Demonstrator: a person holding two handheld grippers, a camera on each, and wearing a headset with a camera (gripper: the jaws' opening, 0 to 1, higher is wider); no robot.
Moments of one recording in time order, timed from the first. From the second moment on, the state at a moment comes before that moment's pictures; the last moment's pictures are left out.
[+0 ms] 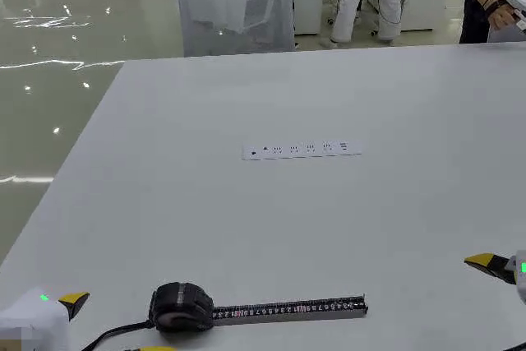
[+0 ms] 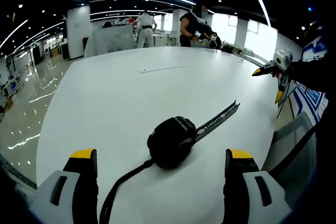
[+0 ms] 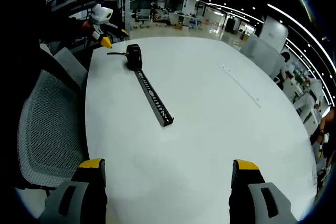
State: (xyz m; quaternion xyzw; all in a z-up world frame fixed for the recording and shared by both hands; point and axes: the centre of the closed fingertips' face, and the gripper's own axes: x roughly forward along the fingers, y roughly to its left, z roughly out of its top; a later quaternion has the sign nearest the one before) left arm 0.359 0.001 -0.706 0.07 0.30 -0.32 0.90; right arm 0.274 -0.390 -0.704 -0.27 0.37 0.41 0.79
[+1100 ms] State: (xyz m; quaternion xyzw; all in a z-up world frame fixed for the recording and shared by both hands) left arm 0.407 -0.038 -0.723 0.05 0.26 -0.18 0.95; right arm 0.332 -0.319 -0.758 -0.35 0.38 0.52 0.69
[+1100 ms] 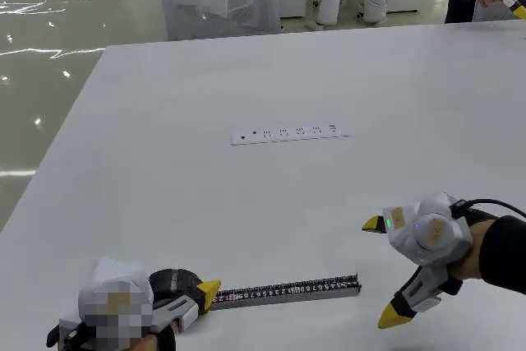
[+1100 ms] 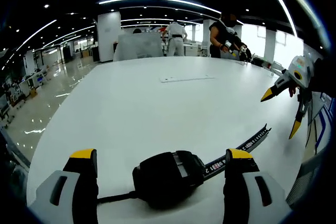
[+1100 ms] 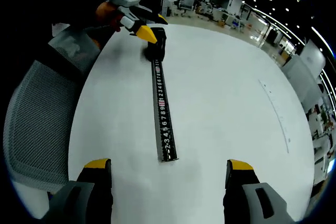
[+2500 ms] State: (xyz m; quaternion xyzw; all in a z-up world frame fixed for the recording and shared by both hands) left arm 0.403 -0.044 -0.744 0.02 0.26 -0.17 0.95; right arm 0.334 -0.312 -0.793 -0.36 0.42 0.53 0.64
